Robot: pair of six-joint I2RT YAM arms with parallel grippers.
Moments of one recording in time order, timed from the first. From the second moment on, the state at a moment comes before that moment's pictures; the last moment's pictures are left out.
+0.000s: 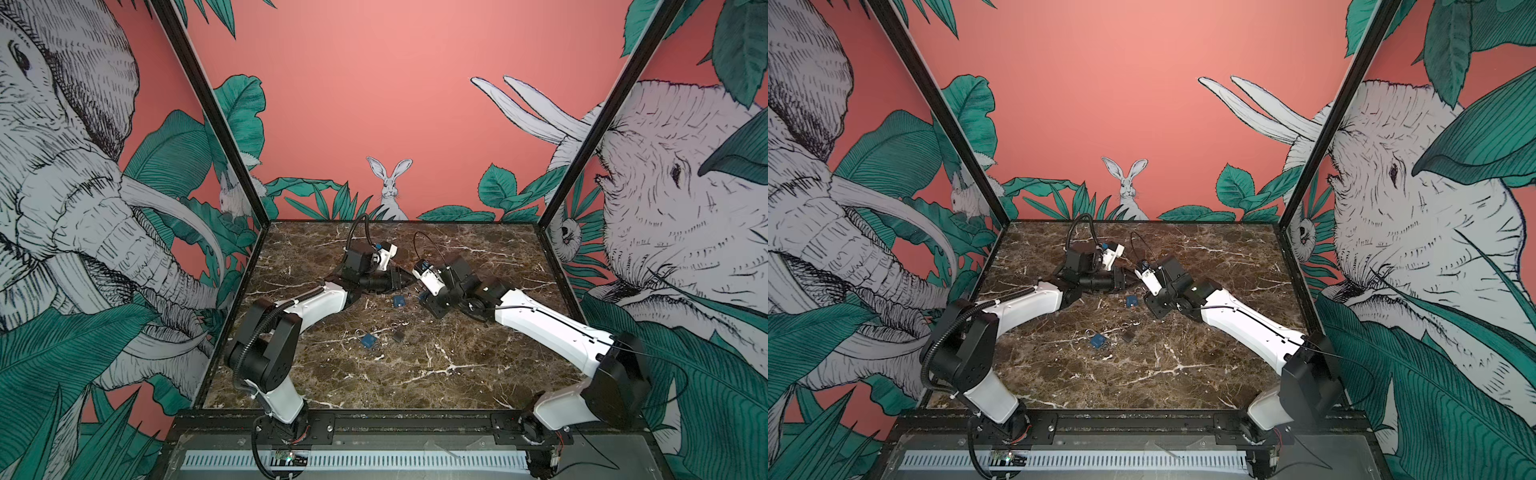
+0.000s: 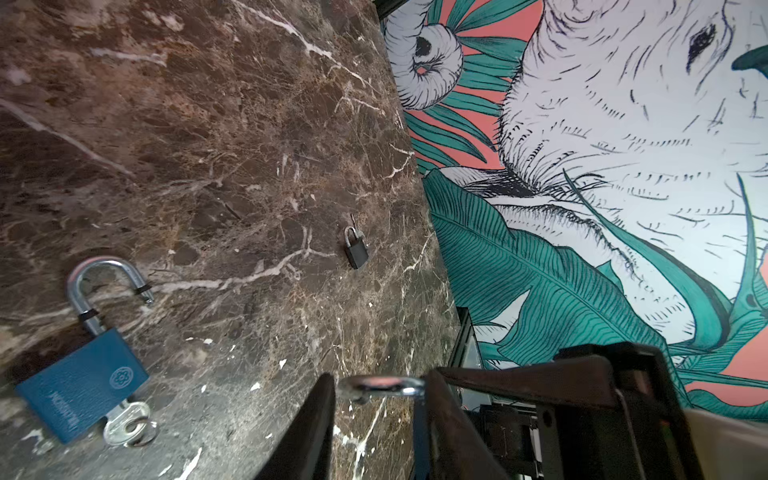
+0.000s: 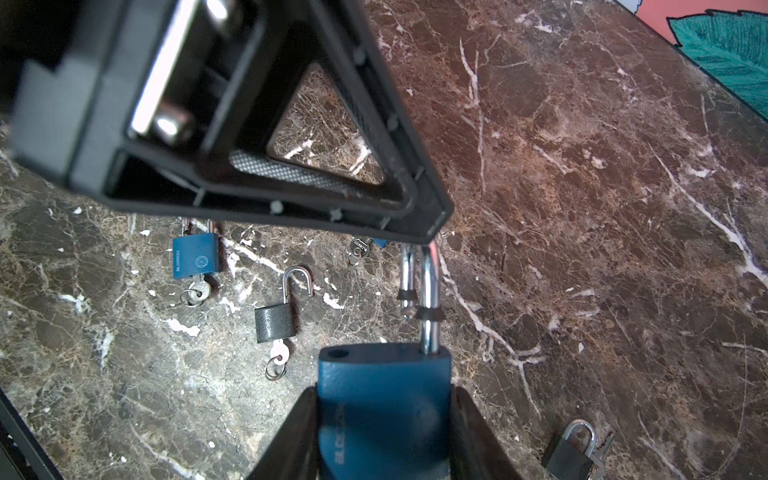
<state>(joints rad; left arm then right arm) -0.52 1.67 1.02 0.14 0.75 -0.75 0.75 1.46 1.17 -0.60 -0.03 -0.08</state>
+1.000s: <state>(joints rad) -0.52 1.65 1.06 -0.04 0.75 -0.69 0.76 1.50 1.19 -0.60 0.06 -0.11</state>
